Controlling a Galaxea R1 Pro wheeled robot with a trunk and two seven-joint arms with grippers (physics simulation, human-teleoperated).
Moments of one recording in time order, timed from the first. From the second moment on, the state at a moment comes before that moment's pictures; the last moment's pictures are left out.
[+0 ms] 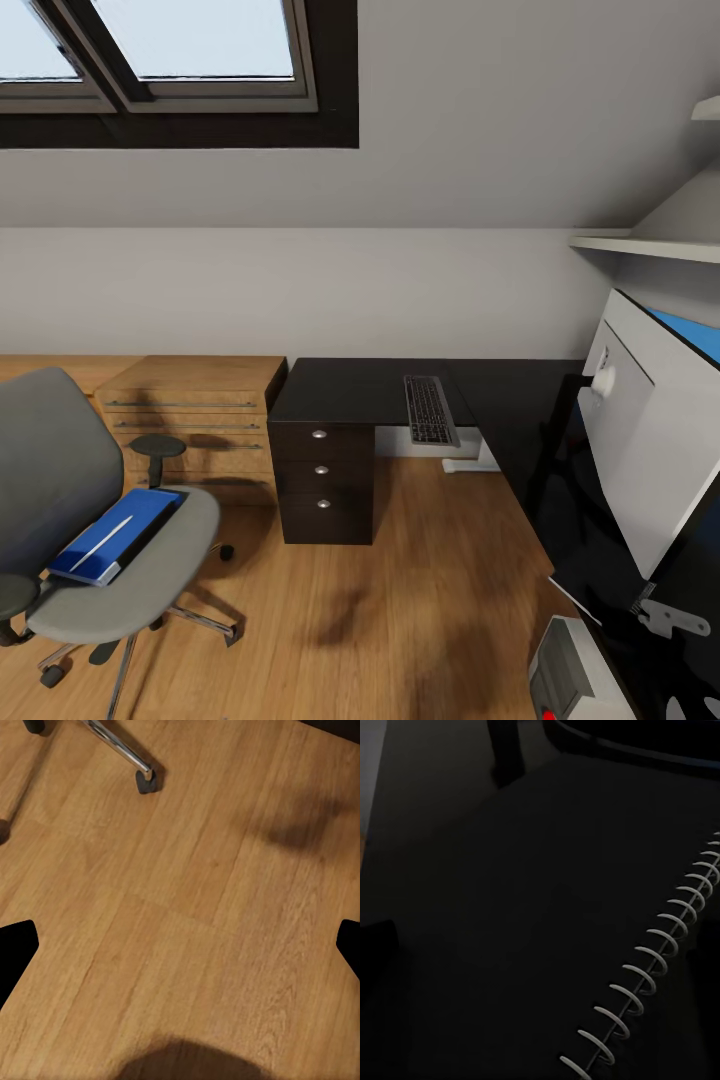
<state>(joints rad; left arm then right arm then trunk) -0.32 -0.02 0.13 -0.04 0.22 -0.44 0.03 -0.28 -0.22 -0.55 -0.72 -0.06 -0.17 0.31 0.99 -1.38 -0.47</state>
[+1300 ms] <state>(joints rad) -0.32 -0.02 0.13 -0.04 0.22 -0.44 0.03 -0.28 -0.22 -0.55 -0.72 -0.06 -0.17 0.32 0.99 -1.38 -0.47</state>
